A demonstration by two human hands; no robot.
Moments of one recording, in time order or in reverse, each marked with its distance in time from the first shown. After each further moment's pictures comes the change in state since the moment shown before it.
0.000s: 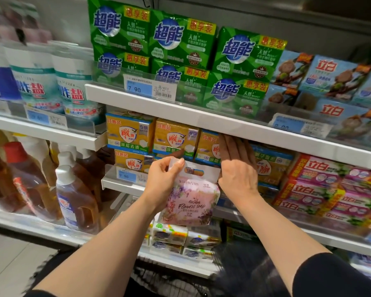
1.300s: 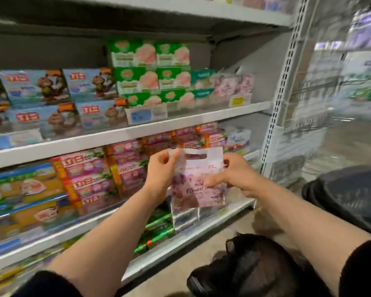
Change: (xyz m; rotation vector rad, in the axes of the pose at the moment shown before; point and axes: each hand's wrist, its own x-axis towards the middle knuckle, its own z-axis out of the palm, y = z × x) left_hand -0.127 -0.019 0.433 0.111 -0.596 0.078; right_hand -0.261 0.386 -0.121 1.056 0.024 0.733
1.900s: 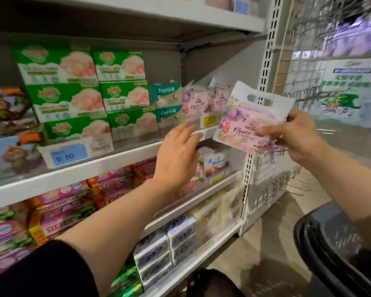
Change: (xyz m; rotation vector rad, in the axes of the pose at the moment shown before) left_hand 0.133 0.013 0.132 1.024 -0.088 0.901; right_hand 0.081 -0.002 -0.208 0.303 0.587 -0.120
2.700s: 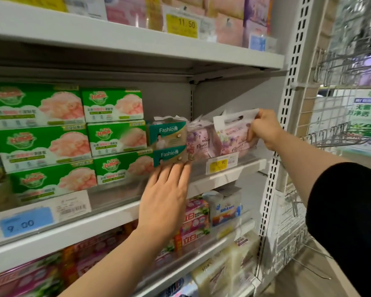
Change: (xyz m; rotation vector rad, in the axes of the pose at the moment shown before) left_hand 0.029 -0.030 0.021 0.437 -0.137 -0.178; right_hand 0.198 -0.008 0.073 -0.271 -0.094 -0.098
